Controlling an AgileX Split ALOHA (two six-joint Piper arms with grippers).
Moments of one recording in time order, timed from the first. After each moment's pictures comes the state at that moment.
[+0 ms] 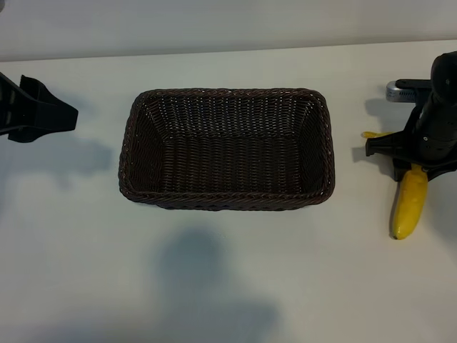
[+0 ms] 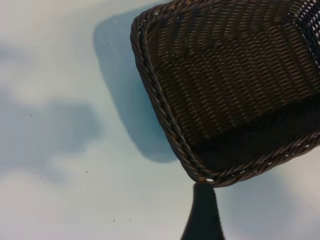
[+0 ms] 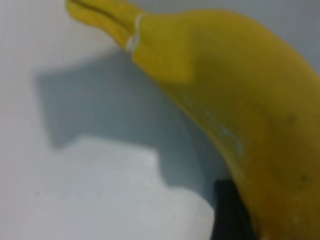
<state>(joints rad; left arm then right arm) -0.10 1.19 -1.09 -0.37 0.93 0.34 0.17 1.97 -1.12 -0.05 0.71 0.32</state>
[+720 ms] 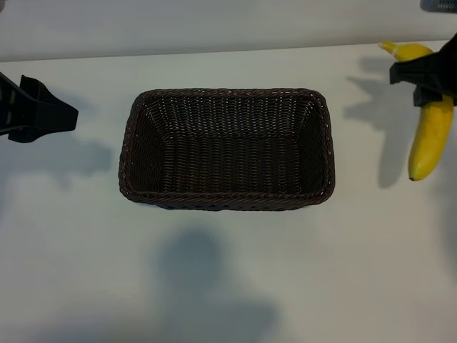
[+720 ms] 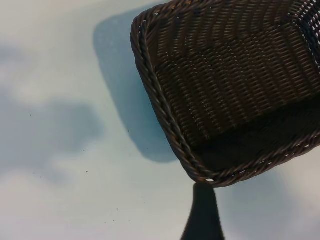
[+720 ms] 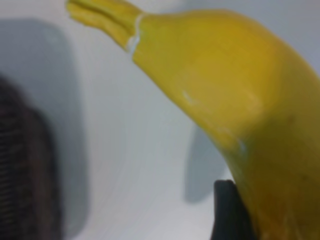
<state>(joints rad) -0.10 1.19 -1.09 -0.37 0.93 0.34 0.18 1.60 -1.20 0.03 0.81 0.20</state>
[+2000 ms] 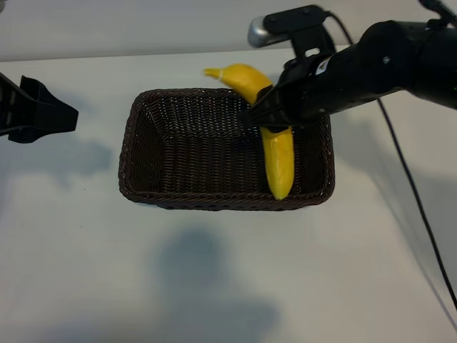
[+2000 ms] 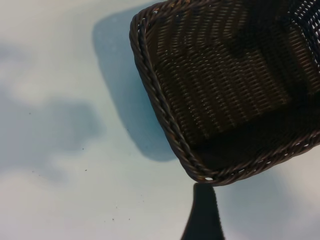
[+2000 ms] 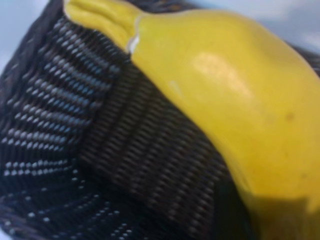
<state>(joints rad) -0.10 1.19 -1.09 -0.37 0.93 0.34 0.56 1.76 -1.20 0.44 0.42 -0.26</state>
